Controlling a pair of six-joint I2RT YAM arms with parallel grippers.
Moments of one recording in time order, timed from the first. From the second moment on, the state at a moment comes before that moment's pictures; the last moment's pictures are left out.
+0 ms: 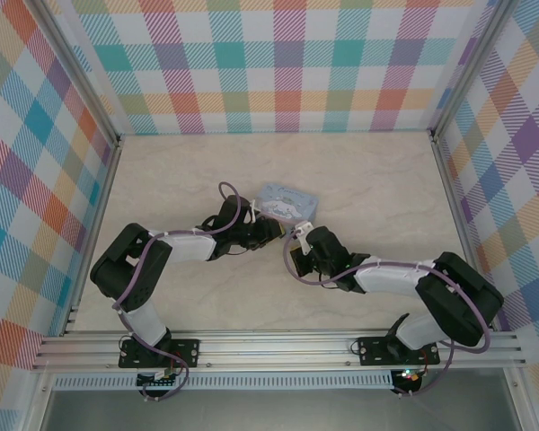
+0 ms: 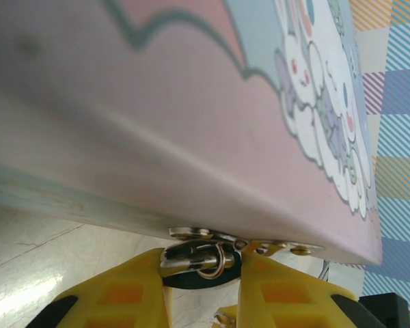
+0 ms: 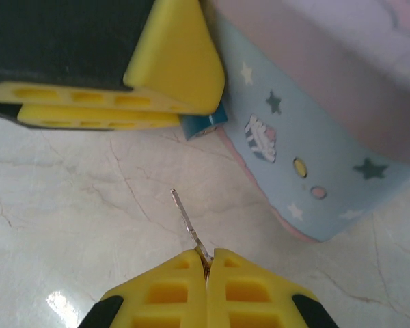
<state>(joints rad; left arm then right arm) -0.60 1.72 0.81 0.26 0.46 -1.01 0.81 1.43 0.53 0.21 0.05 0.20</state>
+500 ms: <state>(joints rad) -0.60 1.72 0.81 0.26 0.46 -1.02 0.81 1.51 0.55 0.27 0.08 0.20</state>
